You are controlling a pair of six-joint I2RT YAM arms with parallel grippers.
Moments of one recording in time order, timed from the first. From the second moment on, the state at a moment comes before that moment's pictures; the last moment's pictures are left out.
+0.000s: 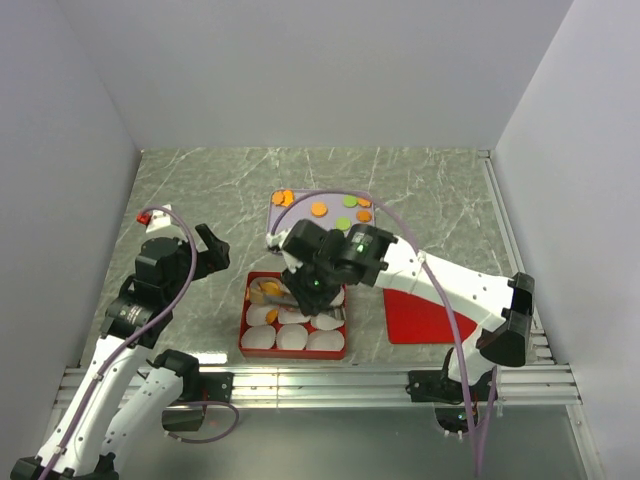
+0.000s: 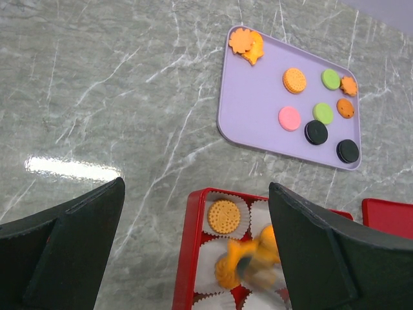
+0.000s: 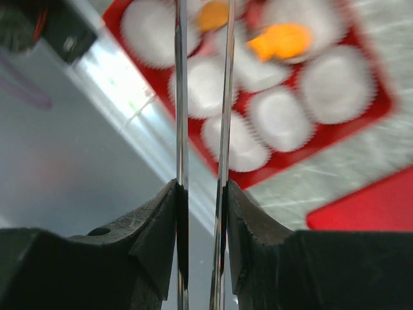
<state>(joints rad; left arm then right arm) -0.30 0.61 0.75 -0.56 -0.20 -0.51 1.11 1.58 1.65 -1.14 -0.06 0.30</state>
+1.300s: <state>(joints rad) -0.30 0.61 0.75 -0.56 -0.18 -0.51 1.28 1.58 1.45 -1.03 -0.09 0.36</state>
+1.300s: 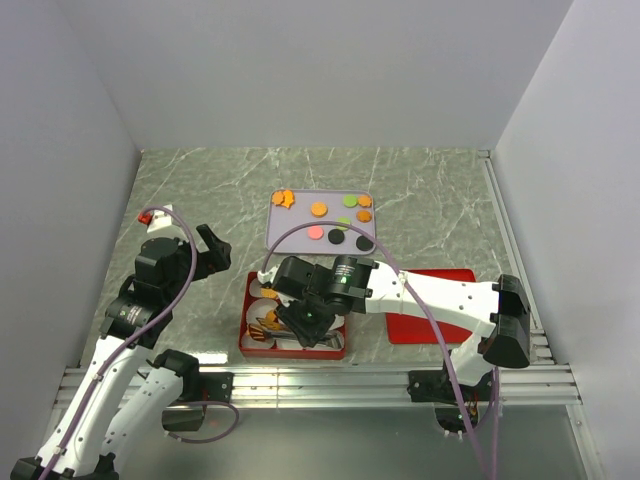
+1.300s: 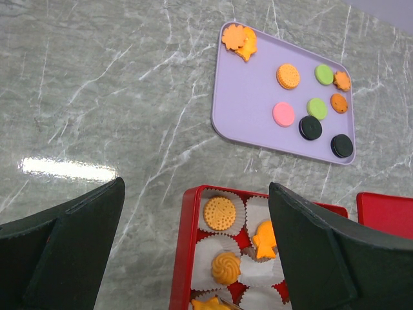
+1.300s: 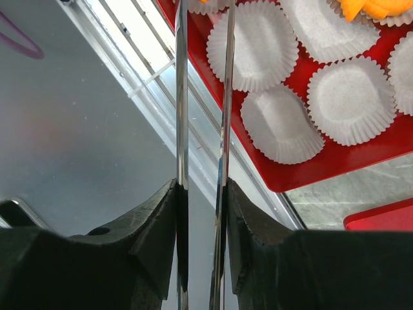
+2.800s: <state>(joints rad) -0.30 0.61 0.75 -0.56 -0.18 -0.51 0.98 1.56 1.61 -1.05 -0.02 0.28</state>
